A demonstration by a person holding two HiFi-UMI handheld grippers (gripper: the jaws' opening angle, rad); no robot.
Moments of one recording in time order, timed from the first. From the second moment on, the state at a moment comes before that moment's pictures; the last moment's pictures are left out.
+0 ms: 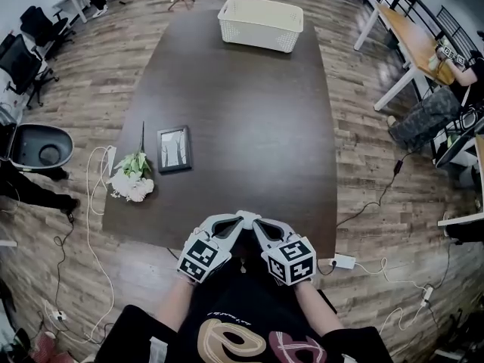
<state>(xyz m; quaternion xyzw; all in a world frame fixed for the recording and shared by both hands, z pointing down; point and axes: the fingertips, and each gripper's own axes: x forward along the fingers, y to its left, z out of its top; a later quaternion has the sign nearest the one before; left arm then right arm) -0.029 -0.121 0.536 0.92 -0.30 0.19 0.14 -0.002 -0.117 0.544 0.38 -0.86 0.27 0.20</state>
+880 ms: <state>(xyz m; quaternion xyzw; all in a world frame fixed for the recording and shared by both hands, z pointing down) -0.059 -0.136 0.476 0.91 -0.39 0.06 0.15 0.052 -0.132 0.492 0.48 -0.85 0.21 0.10</state>
